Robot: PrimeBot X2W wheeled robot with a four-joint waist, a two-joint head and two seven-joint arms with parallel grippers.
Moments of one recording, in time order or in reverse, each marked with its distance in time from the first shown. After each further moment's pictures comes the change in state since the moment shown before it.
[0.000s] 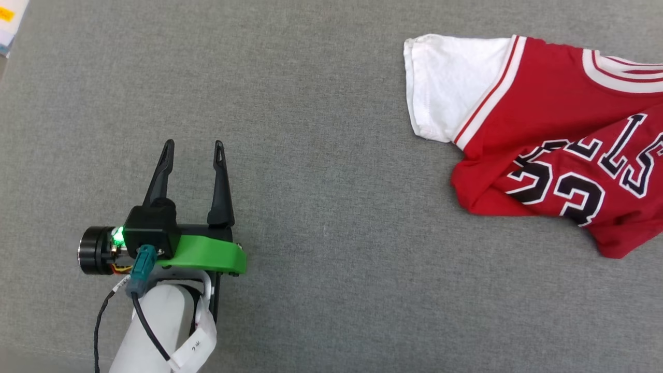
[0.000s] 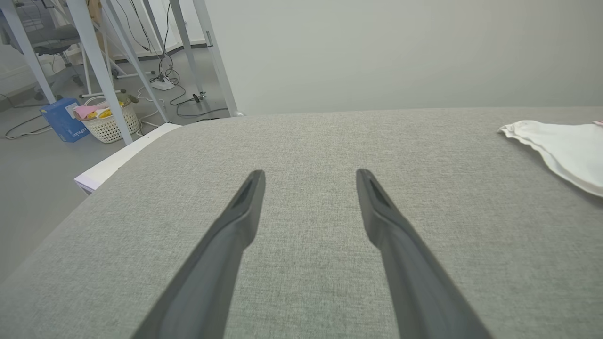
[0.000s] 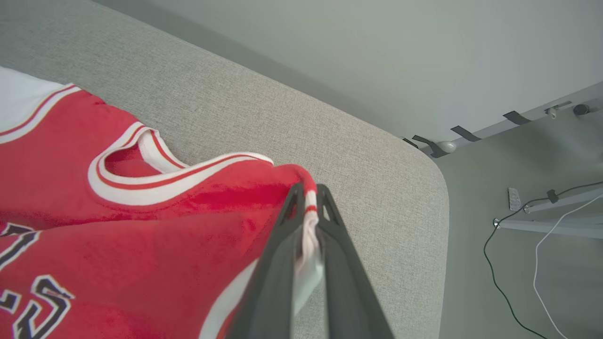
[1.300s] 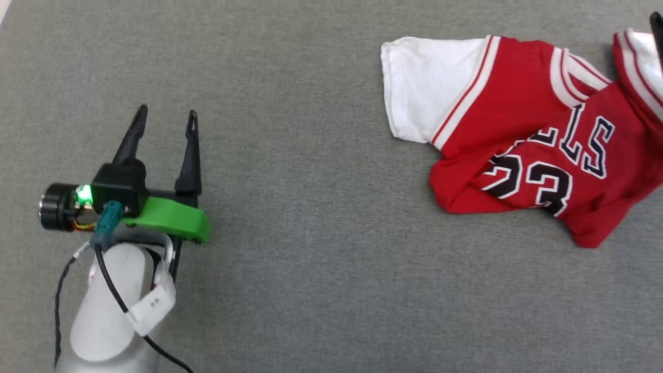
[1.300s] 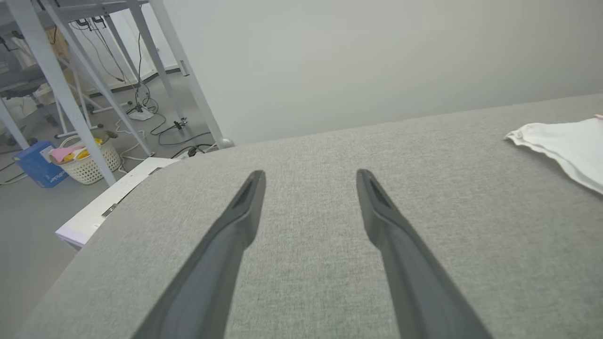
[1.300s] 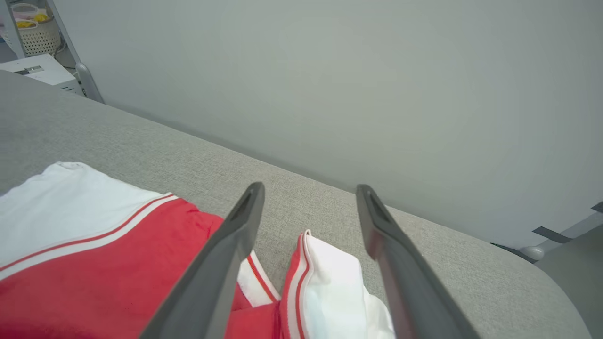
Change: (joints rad) left arm -0.133 0.052 0.087 0.136 0.057 -0.159 0.000; right arm -0.057 0.397 0.119 0.308 -0.224 0.000 -0.733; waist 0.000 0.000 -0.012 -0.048
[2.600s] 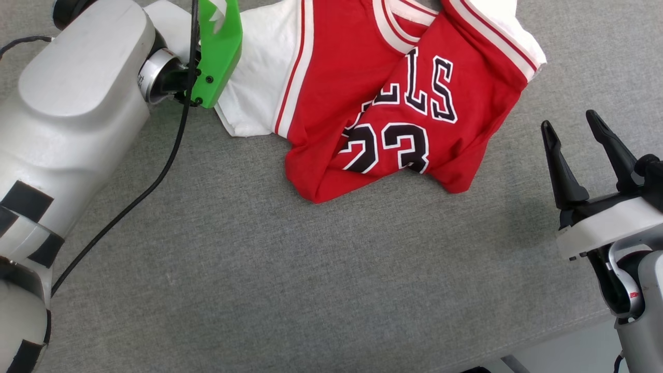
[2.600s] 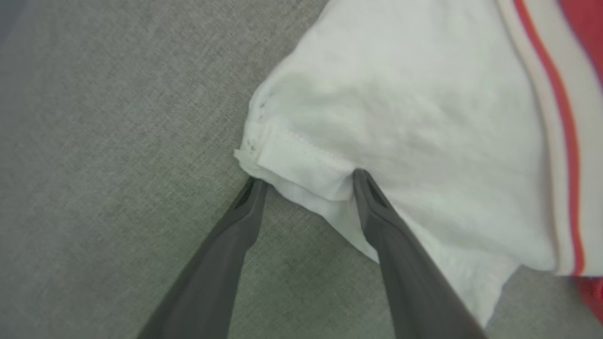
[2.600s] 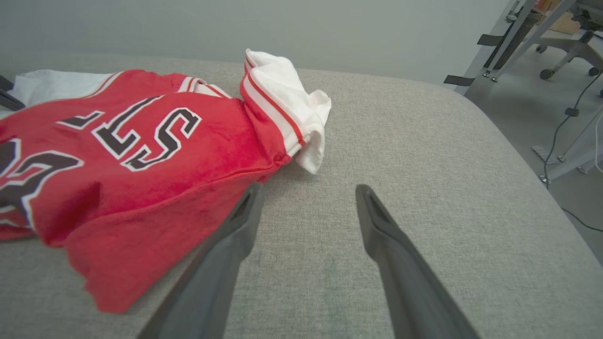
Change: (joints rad) left arm -0.977 0.216 -0.968 0.491 -0.760 -0.095 1.160; right arm 0.489 0.386 -0.261 -0.421 -0.231 0.000 -0.040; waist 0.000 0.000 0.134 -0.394
